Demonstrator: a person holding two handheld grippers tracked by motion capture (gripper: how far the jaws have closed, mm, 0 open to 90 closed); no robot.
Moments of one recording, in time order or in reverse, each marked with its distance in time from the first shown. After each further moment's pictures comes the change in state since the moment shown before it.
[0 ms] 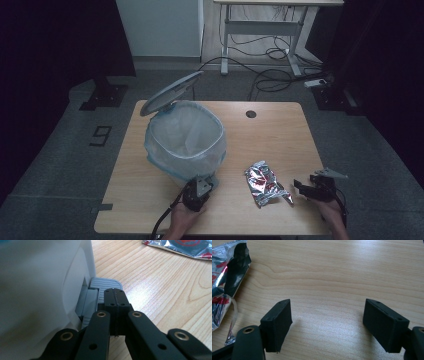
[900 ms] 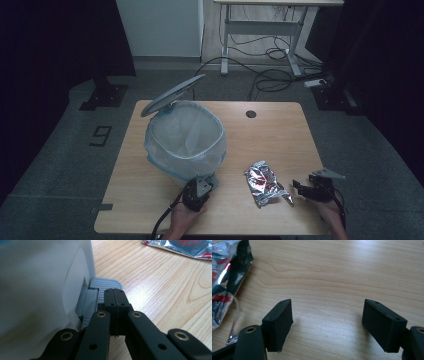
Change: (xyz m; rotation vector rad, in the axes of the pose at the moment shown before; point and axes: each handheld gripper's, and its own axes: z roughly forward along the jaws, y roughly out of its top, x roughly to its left) left arm 0.000 0.000 0.000 -0.001 0.000 0.003; right arm 0.006 0.001 0.001 0.000 -0.016 -0.035
